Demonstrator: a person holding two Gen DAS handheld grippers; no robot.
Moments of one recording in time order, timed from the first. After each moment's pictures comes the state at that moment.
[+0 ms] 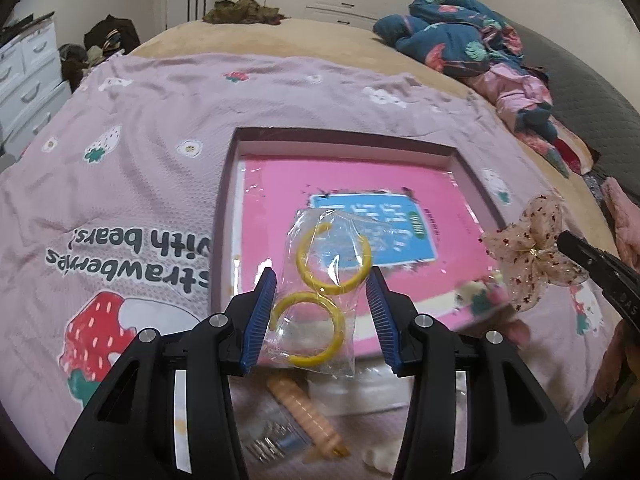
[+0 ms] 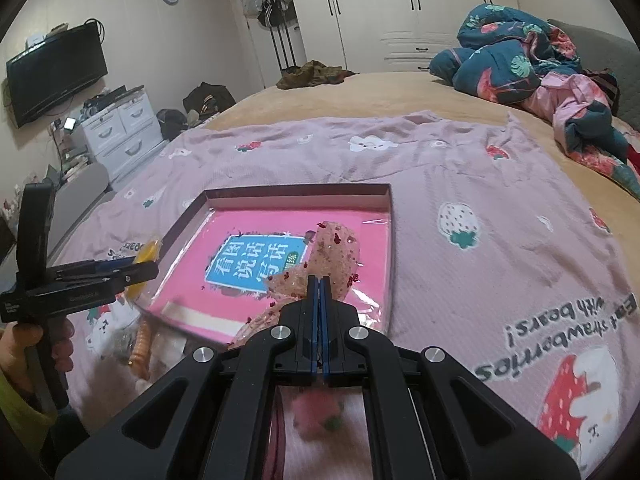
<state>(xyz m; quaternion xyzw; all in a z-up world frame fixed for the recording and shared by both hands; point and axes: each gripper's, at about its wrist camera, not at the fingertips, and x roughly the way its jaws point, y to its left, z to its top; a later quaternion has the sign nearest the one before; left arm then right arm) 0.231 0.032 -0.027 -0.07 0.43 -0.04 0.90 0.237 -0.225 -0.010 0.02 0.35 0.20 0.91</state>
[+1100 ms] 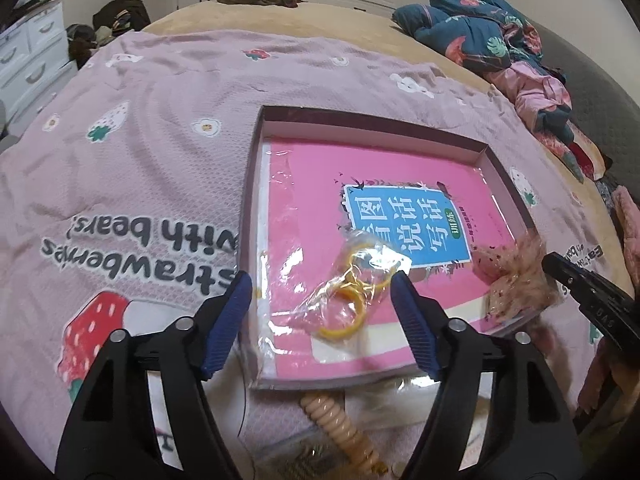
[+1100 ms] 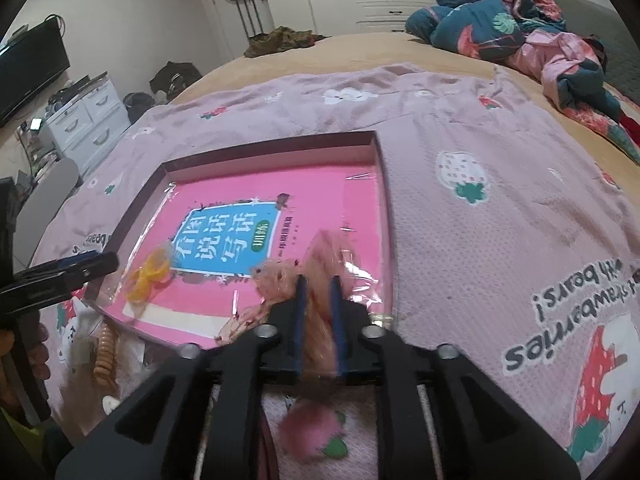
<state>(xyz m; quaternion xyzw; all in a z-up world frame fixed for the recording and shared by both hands) 0.247 0.054 -0.040 -0.08 0.46 -0.03 0.89 0.264 -0.215 -0.055 0.03 0.41 0.15 0.90</state>
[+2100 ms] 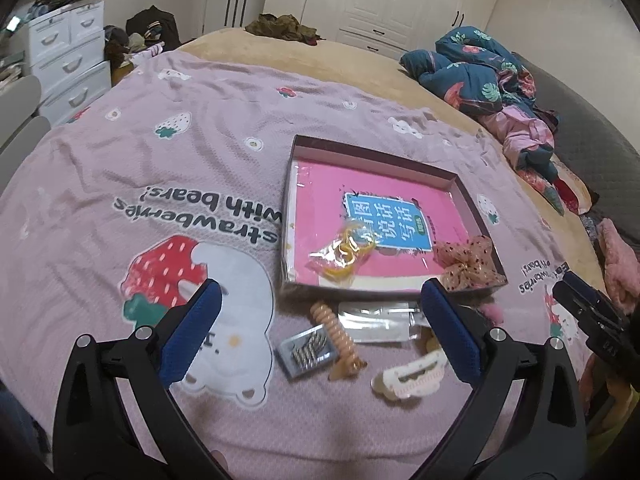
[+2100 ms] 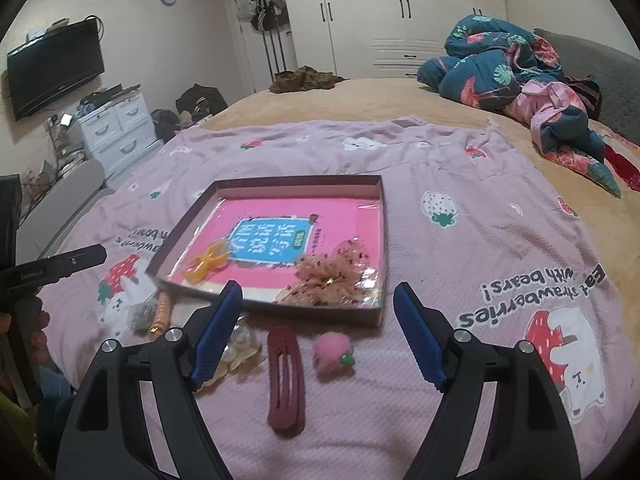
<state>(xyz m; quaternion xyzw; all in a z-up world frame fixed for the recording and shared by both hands) 0.143 0.066 0.015 -0.12 0.40 -0.01 0.91 0.164 -0.228 0.007 0.01 0.34 0.18 0.92</state>
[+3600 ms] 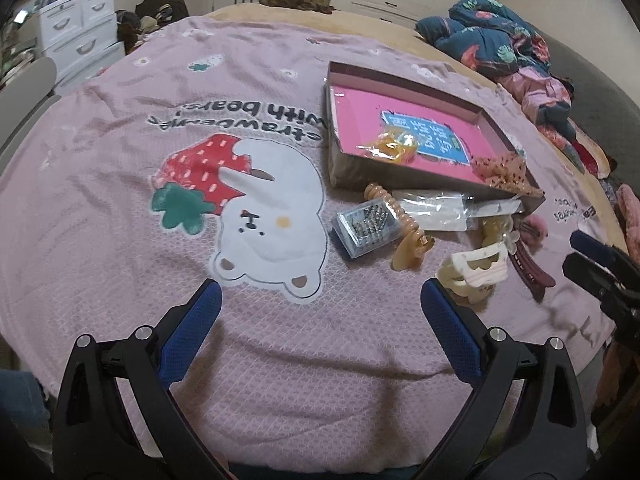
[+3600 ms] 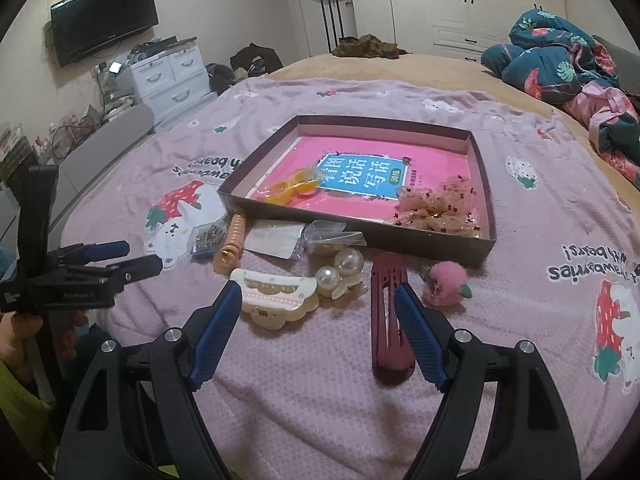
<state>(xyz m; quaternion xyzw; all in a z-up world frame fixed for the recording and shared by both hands) 0.085 0.076 -0.052 -0.09 0.44 0.02 0.89 0.121 -0.158 -0.035 -0.03 0.38 0.27 0.89</state>
